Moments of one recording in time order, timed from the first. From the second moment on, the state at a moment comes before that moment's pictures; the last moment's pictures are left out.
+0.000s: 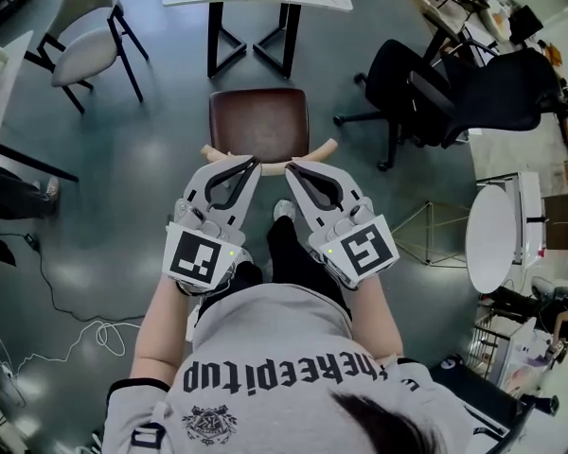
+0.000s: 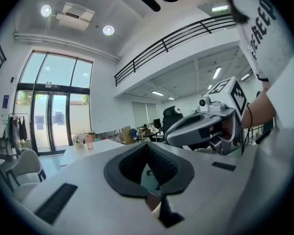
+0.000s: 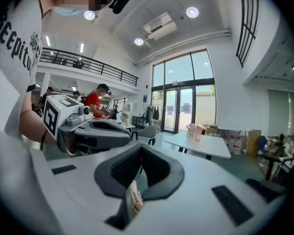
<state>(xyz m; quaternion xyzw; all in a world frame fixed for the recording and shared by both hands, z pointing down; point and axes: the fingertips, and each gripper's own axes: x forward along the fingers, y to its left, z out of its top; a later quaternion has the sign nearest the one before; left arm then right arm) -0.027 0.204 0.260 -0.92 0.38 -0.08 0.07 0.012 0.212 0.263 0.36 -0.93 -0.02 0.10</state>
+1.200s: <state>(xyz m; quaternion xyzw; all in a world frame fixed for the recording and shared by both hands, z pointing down) 0.005 0.079 0.343 -0.91 0.38 -0.18 0.02 0.035 0.070 0.324 0.25 -0.95 0.01 0.17</state>
